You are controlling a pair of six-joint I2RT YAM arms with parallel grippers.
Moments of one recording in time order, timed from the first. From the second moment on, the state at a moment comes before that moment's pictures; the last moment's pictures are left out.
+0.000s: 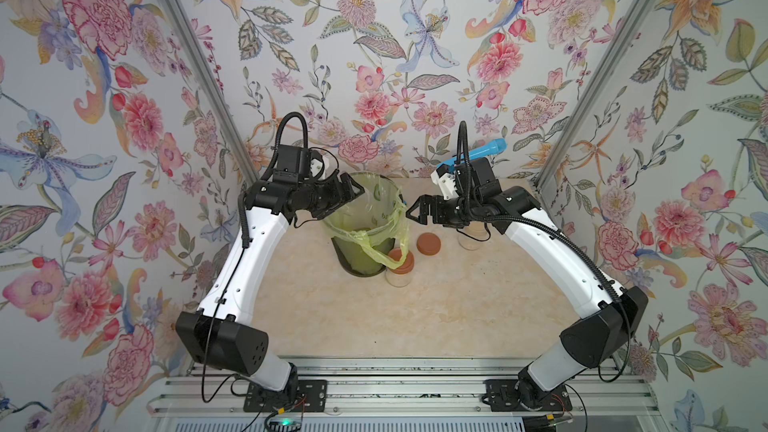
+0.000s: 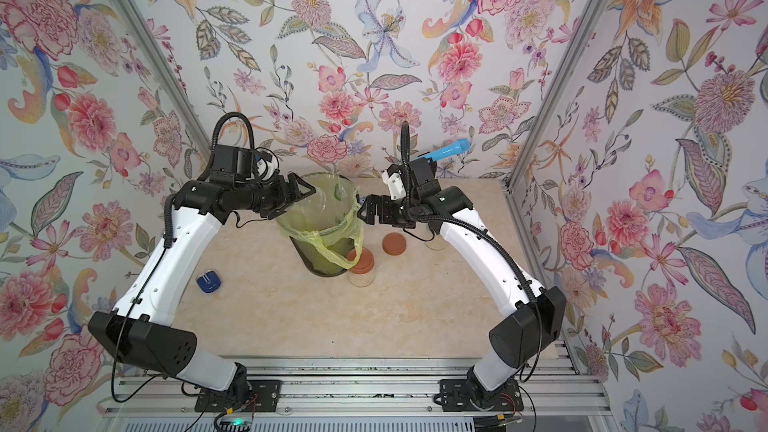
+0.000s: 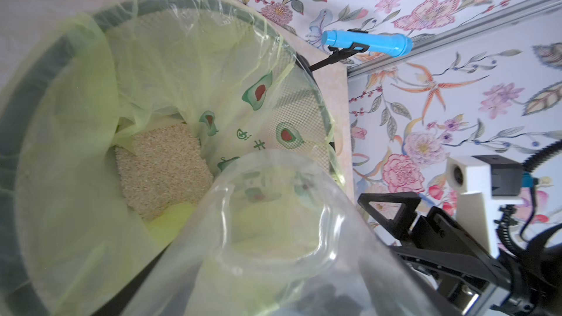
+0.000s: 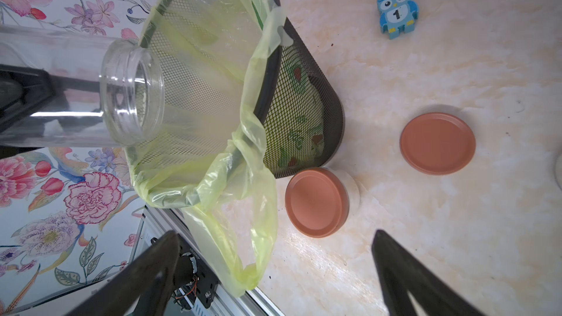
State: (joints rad) left arm -0.21 1.50 1.69 -0.89 0.50 -0.66; right arm 0.55 1.61 1.72 -0.87 -0.36 0.47
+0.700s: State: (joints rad) left arm -0.32 1.75 2.24 -1.24 0.17 -0.44; right arm 0.57 1.57 1.69 -0.87 -0.36 0.48
